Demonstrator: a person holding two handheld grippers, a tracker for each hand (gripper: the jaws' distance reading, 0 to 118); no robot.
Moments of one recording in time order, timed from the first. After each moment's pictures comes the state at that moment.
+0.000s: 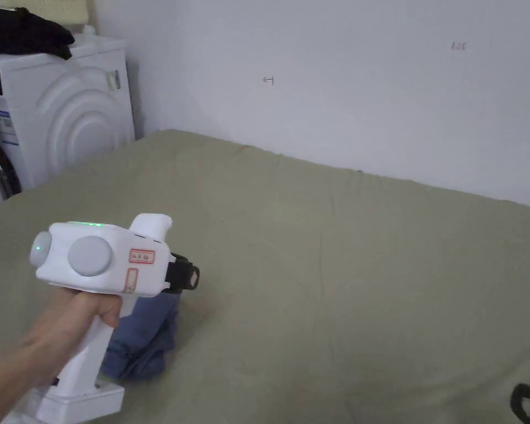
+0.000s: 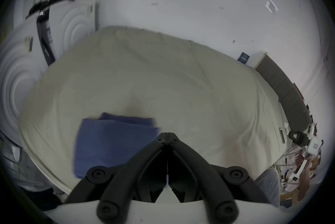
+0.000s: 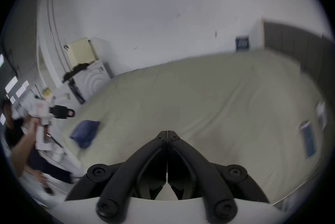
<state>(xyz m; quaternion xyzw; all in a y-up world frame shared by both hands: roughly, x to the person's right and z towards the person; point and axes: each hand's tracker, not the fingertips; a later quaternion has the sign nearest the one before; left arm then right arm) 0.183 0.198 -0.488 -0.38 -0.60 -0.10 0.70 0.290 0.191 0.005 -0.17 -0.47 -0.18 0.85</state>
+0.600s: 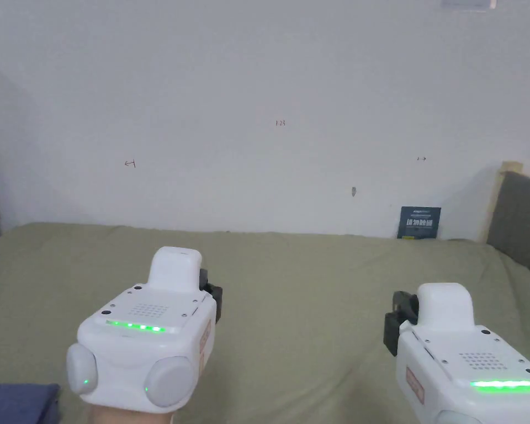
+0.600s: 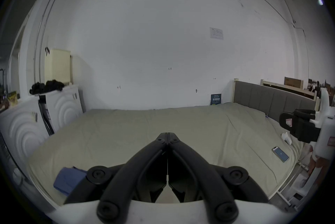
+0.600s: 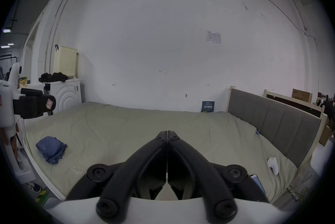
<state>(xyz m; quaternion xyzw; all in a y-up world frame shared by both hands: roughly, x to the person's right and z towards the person) 0.171 0.289 -0.257 -0.06 -0.61 -0.08 0.79 0.237 0.264 0.030 -0.07 -0.59 -0.01 0.81</state>
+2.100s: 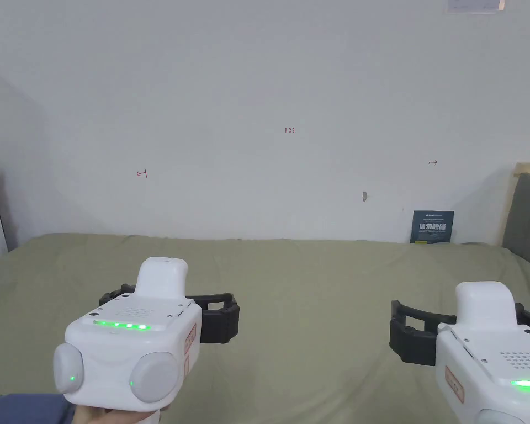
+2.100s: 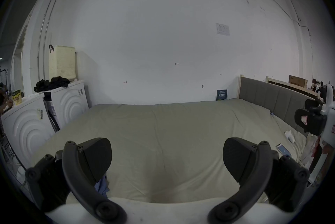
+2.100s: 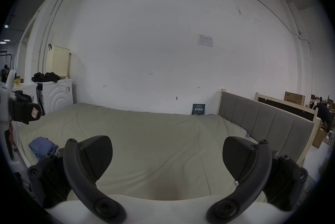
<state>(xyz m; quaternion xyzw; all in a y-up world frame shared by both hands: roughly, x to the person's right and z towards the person) 0.170 0.291 -0.284 -0.10 -0.59 -0.10 0.79 0.239 0.270 0.045 -0.08 -0.61 0.00 0.79</state>
